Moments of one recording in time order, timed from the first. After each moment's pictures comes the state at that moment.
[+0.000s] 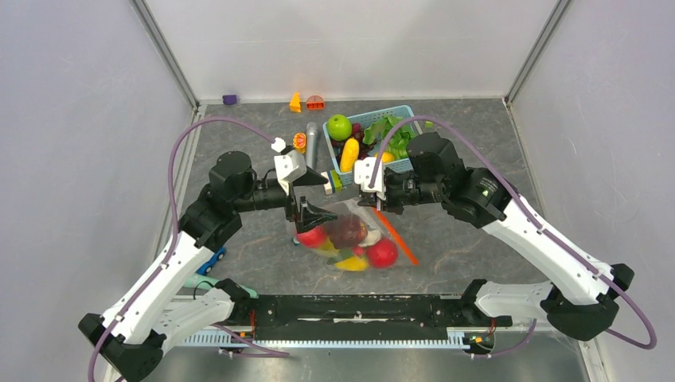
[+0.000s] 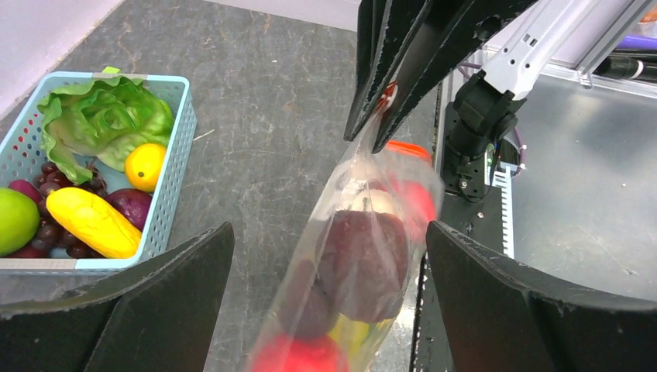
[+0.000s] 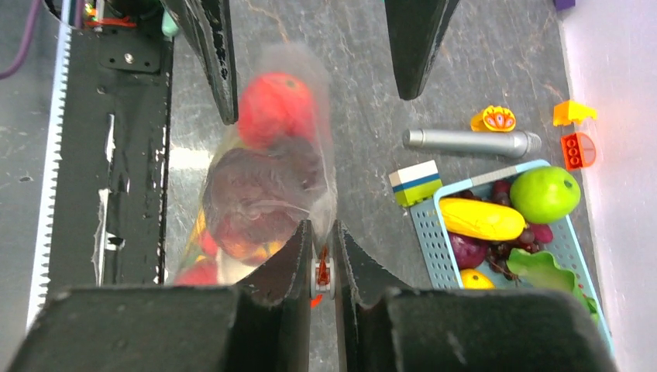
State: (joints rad) left arm -0.59 0.89 1.01 -0.32 0.74 0.09; right arm 0.87 1.18 1.43 -0.78 -0.46 -0.57
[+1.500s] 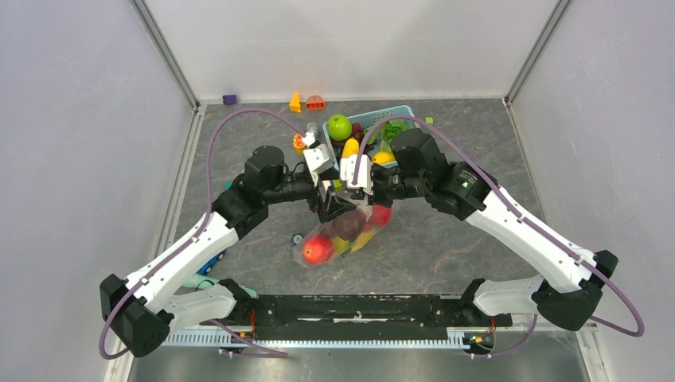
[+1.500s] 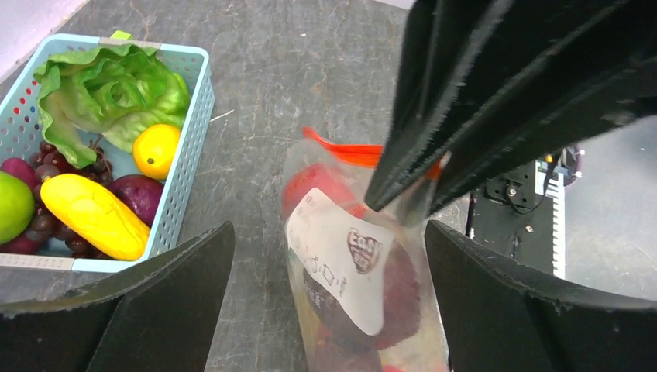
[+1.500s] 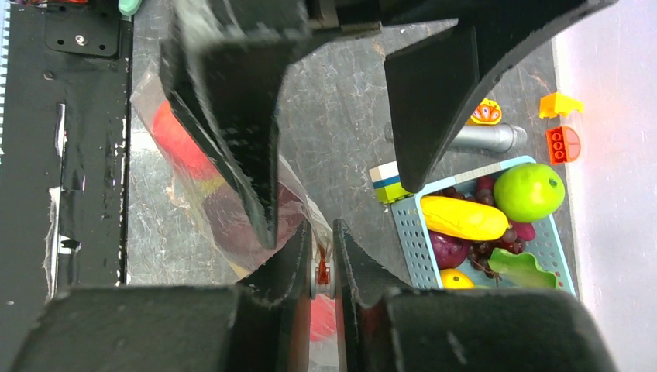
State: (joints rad) left arm -0.67 1.07 0.97 -0.16 0.60 0.09; right arm 0.87 1.27 1.44 -0.74 -0.39 -0.63
